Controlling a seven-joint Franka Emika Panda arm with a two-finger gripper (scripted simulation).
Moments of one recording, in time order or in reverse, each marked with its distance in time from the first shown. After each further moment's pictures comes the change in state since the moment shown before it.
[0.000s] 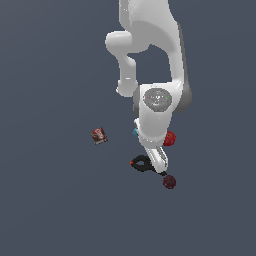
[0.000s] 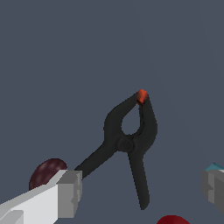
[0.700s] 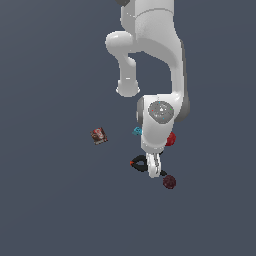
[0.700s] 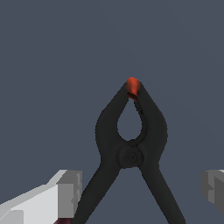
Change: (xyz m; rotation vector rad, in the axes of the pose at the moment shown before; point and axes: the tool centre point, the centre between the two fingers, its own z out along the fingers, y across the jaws) arm -0.003 -0.001 0.044 -0.002 0.043 0.284
